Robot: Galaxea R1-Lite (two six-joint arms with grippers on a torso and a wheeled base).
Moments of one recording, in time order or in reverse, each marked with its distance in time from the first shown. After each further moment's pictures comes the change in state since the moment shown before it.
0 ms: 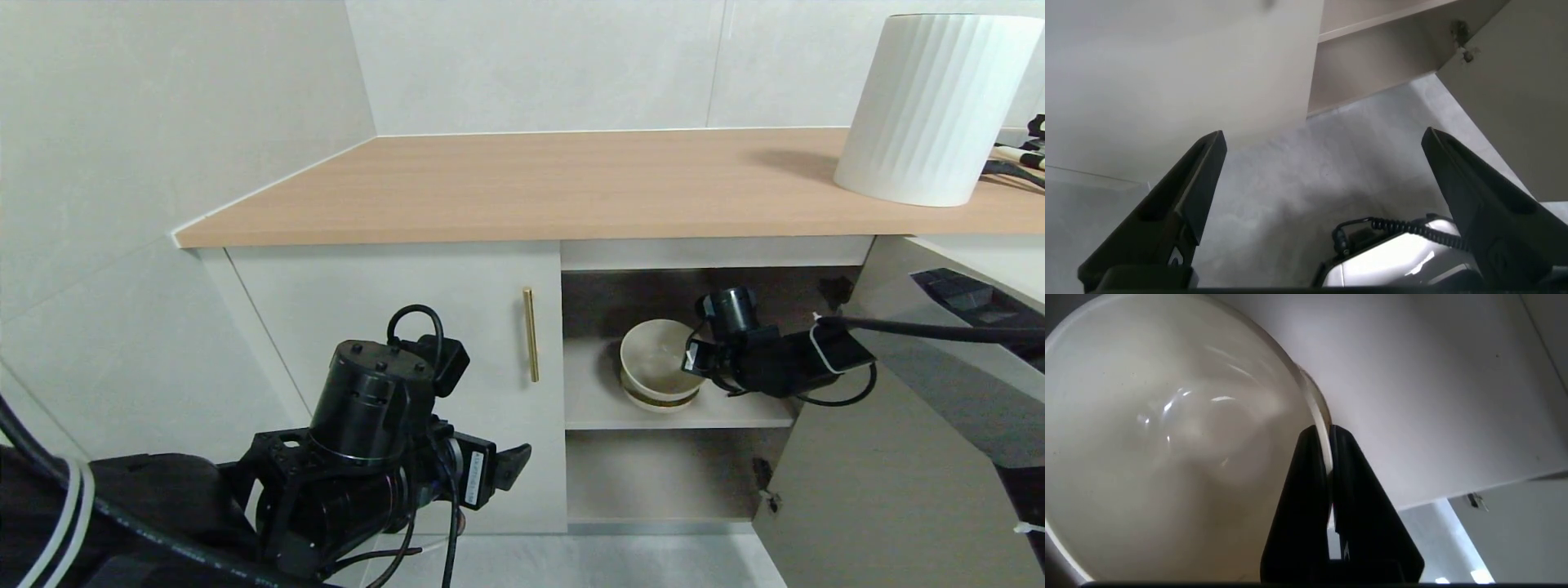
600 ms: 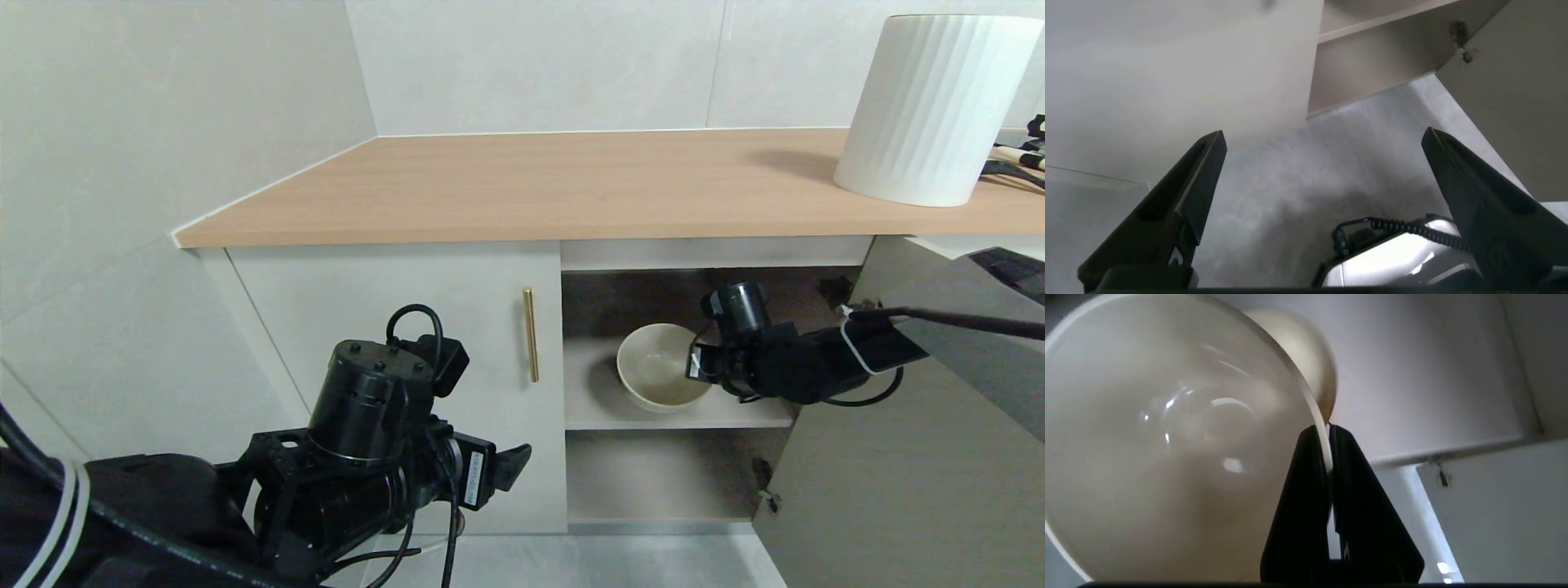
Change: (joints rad) left arm -0.001 -0.003 0.000 0.003 -0.001 0.000; right arm 0.041 -0.143 0.161 -0.001 -0.010 -0.079
